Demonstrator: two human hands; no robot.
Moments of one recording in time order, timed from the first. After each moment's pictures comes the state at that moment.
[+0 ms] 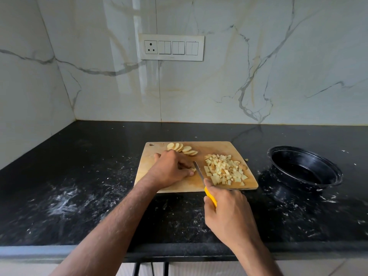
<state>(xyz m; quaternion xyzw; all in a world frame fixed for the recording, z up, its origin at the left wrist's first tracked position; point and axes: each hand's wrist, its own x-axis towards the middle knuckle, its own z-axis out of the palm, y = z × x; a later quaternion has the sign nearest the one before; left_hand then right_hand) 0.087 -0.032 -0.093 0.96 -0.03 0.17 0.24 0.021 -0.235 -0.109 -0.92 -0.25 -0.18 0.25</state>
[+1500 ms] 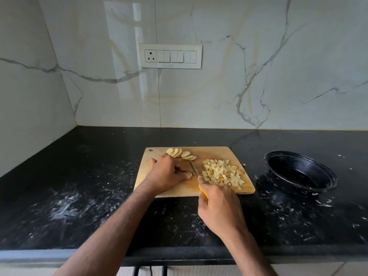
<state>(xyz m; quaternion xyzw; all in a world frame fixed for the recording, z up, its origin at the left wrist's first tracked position) 0.087 -0.027 -0.095 0.95 0.00 0.18 0.24 0.043 -0.220 -0.109 -0.92 -0.24 -0.18 0.25</state>
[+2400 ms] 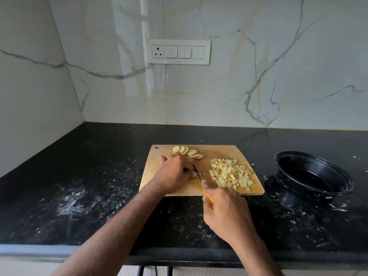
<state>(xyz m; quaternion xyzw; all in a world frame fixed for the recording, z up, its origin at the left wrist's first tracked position) 0.090 -0.032 -0.100 0.96 -0.02 0.17 0.20 0.040 -0.222 -0.109 -0.92 -0.27 -0.14 0.24</state>
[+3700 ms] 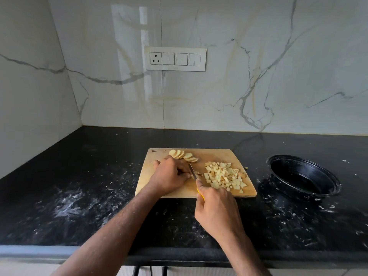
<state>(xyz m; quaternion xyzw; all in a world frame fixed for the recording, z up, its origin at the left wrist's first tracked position) 0.093 -0.030 -0.105 0.95 0.03 0.20 0.23 0.043 -0.214 -0.111 -0.92 -0.26 -0.19 0.24</state>
